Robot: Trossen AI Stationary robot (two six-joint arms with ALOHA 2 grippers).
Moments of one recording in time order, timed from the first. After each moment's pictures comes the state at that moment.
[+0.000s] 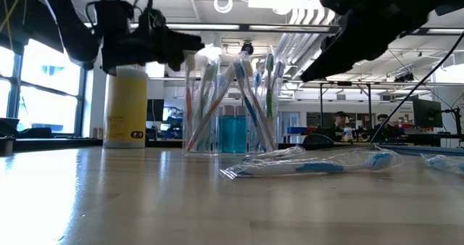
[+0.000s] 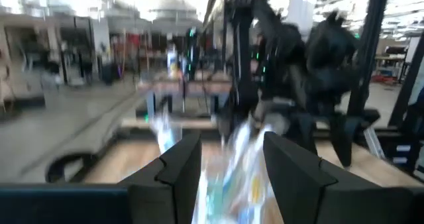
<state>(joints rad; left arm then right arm) 0.57 1.47 0.44 1.25 0.64 -0.13 0.32 1.34 0.64 0.07 0.31 0.20</state>
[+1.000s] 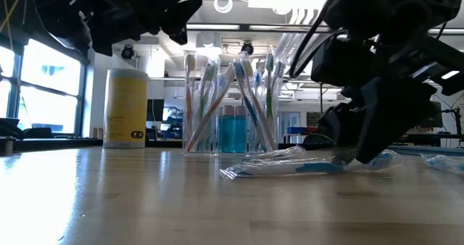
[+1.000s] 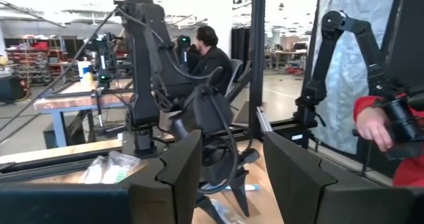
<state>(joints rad) 0.24 1.31 0.44 1.11 0.63 -0.08 0.25 1.67 0.64 0.12 -0.17 0.28</state>
